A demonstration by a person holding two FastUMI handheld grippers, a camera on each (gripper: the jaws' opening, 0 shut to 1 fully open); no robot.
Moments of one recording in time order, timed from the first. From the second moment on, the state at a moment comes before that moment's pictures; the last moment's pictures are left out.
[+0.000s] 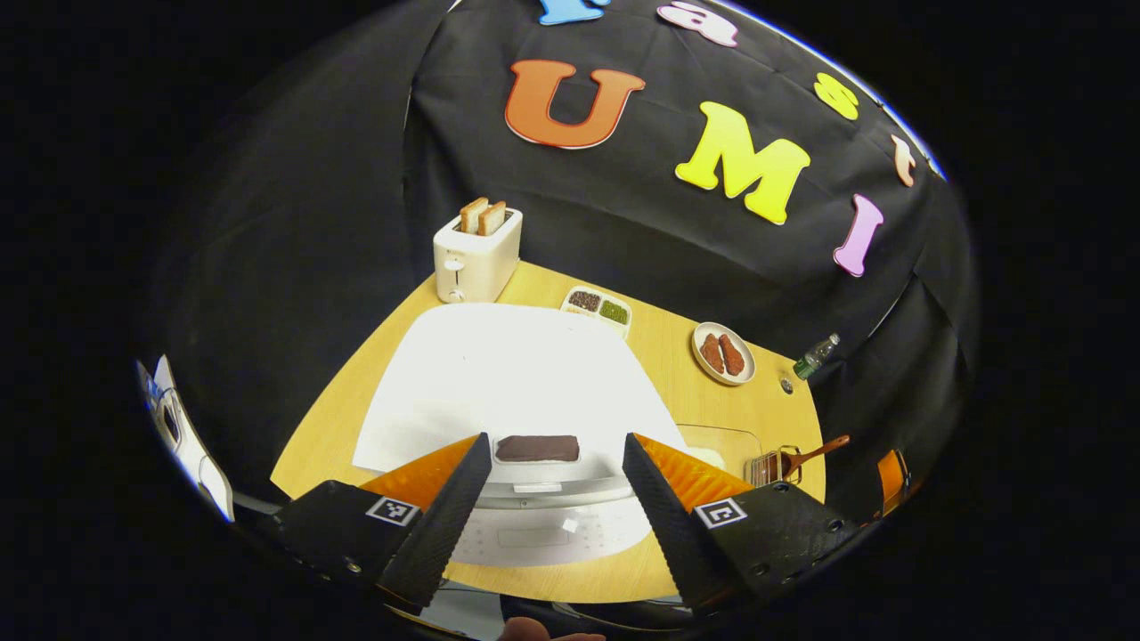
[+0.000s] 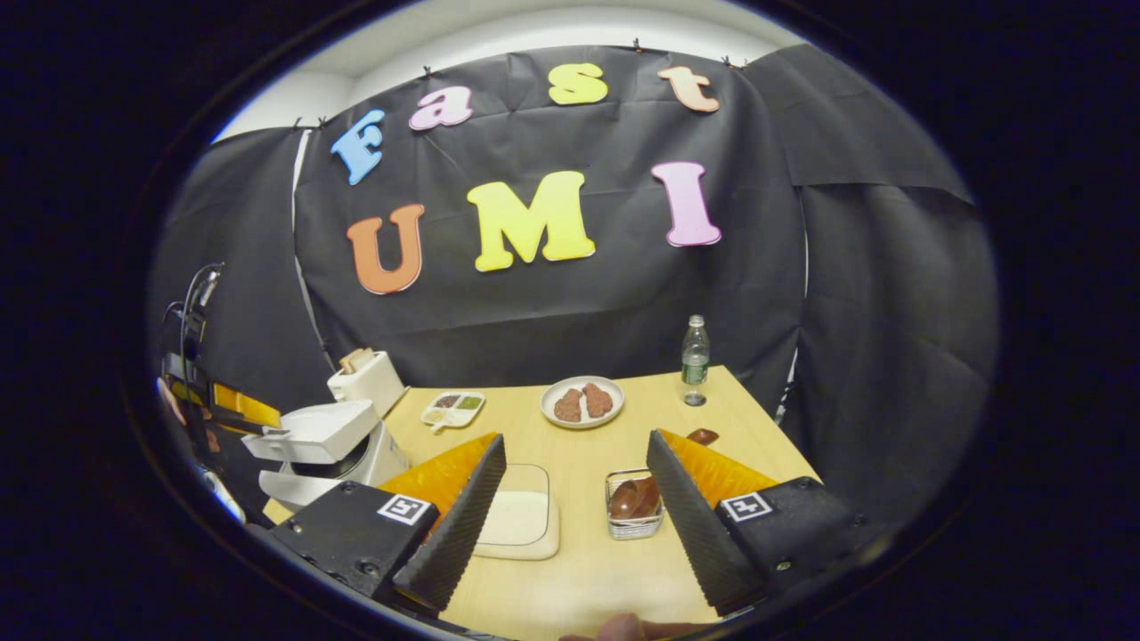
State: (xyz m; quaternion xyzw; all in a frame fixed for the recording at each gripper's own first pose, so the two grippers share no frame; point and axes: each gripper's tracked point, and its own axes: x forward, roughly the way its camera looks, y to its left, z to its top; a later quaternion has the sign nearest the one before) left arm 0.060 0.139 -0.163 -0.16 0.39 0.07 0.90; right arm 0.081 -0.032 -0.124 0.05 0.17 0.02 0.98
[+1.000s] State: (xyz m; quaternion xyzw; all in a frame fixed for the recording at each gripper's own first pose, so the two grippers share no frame) left arm 0.041 0.143 -0.229 -0.11 0.51 0.10 0.85; right arm 0.077 -0.043 -0.141 0.06 0.19 0.03 0.98
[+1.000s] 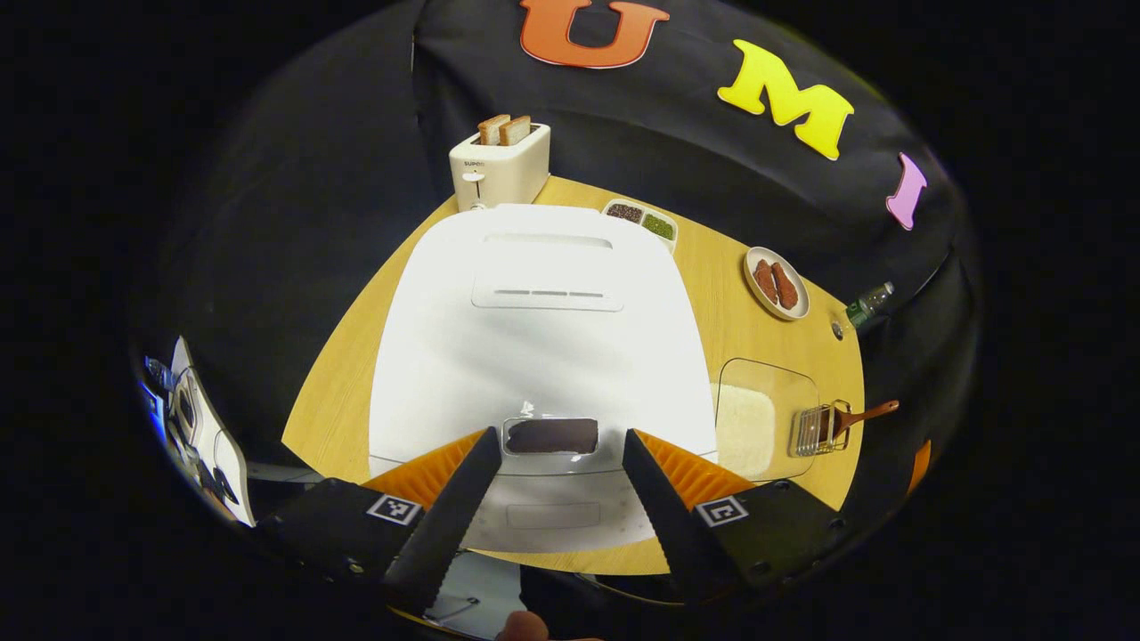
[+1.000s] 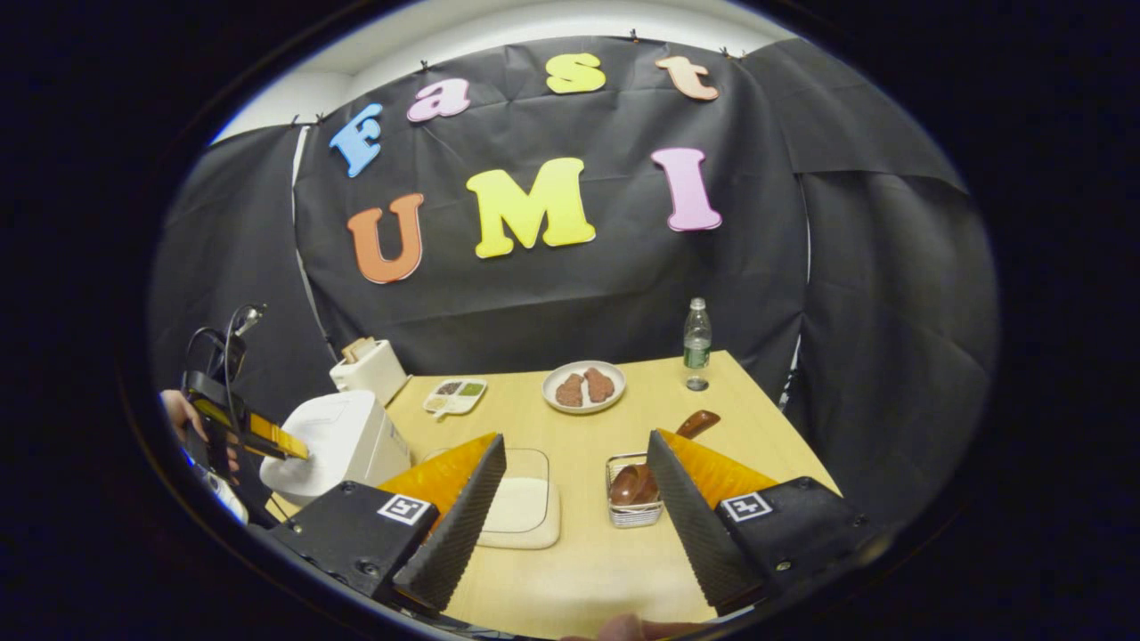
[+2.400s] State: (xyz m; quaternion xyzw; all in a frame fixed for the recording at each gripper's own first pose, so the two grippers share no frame) left arm 0.042 0.083 -0.062 -0.11 0.26 0.13 0.95; right arm 0.097 -0.060 -0.079 0.07 0.10 0.08 0.99
